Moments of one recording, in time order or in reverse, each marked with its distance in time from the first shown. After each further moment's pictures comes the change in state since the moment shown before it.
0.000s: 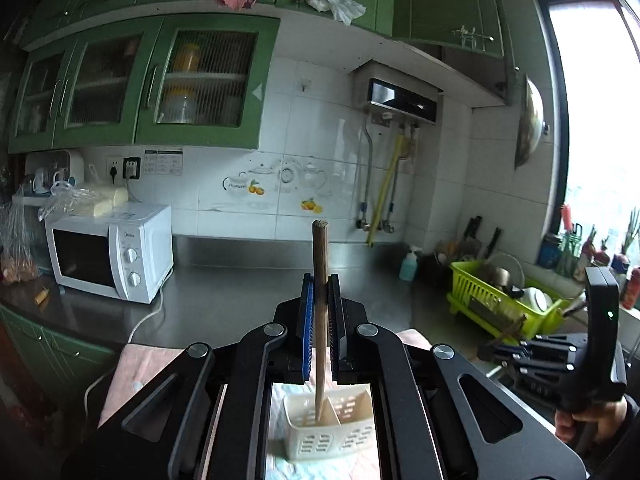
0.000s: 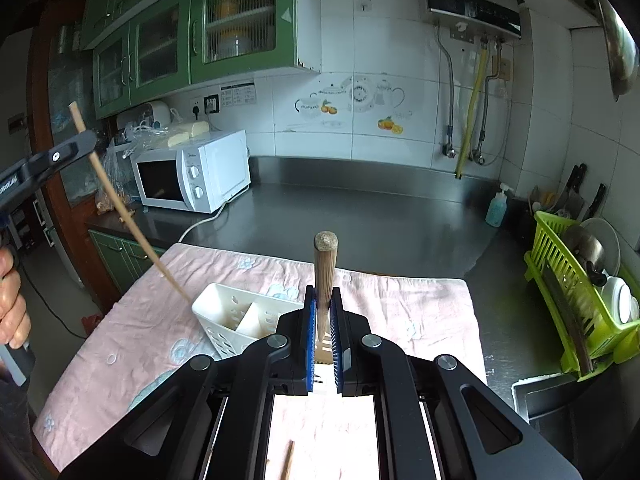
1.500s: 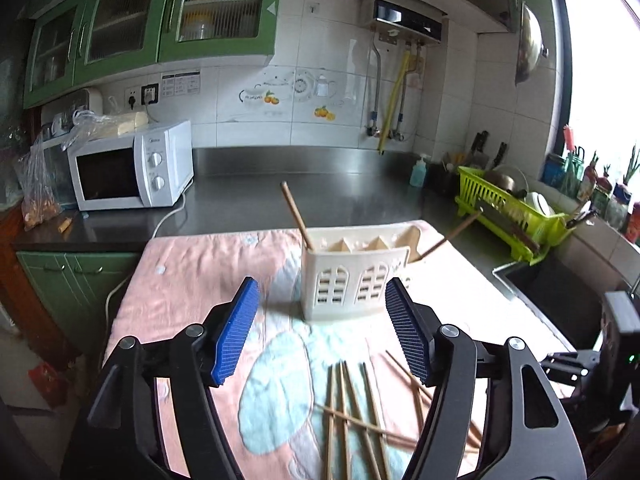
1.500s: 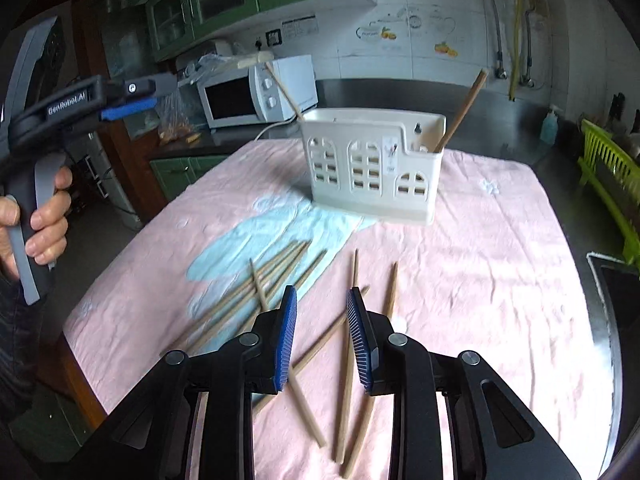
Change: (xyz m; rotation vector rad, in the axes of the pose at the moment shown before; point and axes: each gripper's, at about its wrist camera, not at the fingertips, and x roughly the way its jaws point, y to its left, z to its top) left arm -0.083 0.012 -0.127 0.021 0.269 0.051; right arm -0.044 0.070 -0.208 -0.006 0.179 0.217
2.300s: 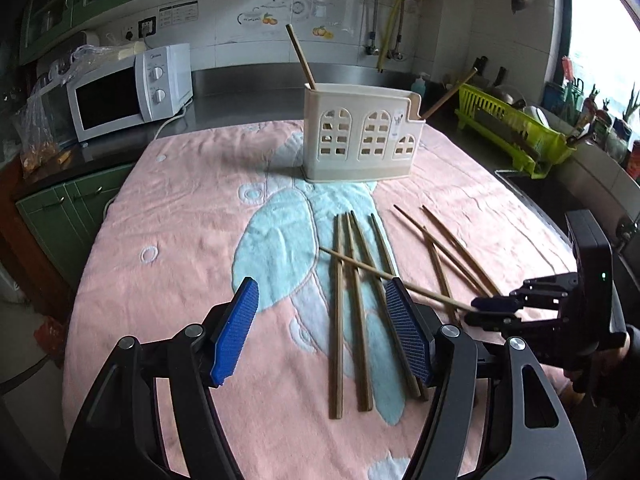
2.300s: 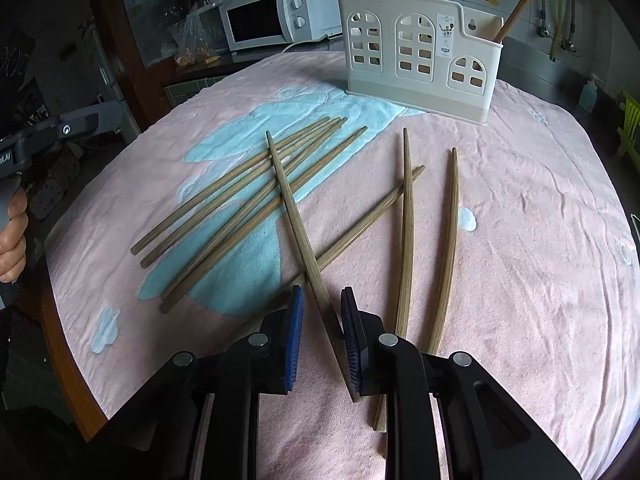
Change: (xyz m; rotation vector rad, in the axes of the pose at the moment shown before) left arm -0.007 0.010 -0.135 0.028 0.240 -0.002; right arm 0.066 0.017 -0.071 -0.089 0.203 0.046
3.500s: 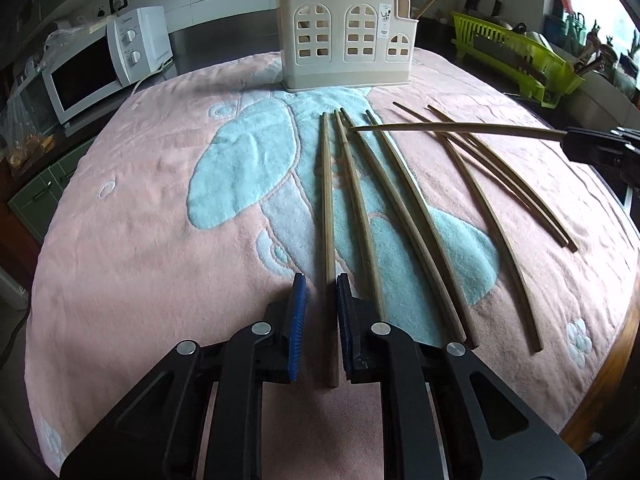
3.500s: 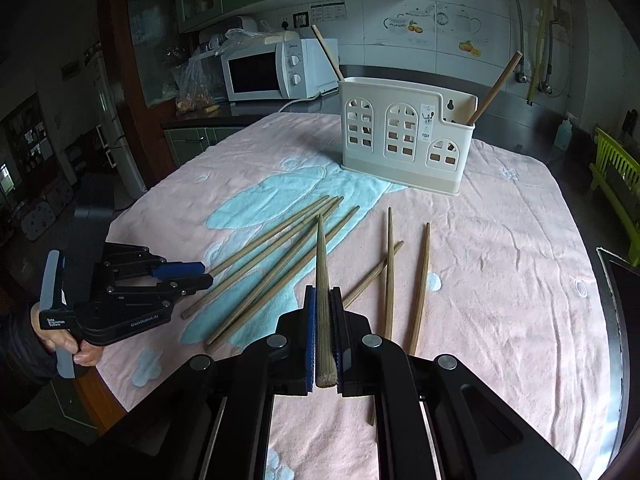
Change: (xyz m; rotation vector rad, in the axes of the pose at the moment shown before) left arm 0.062 -0.019 -0.058 0.086 0.163 0.035; right arm -0.070 0.024 0.018 0.000 -0.189 -0.060
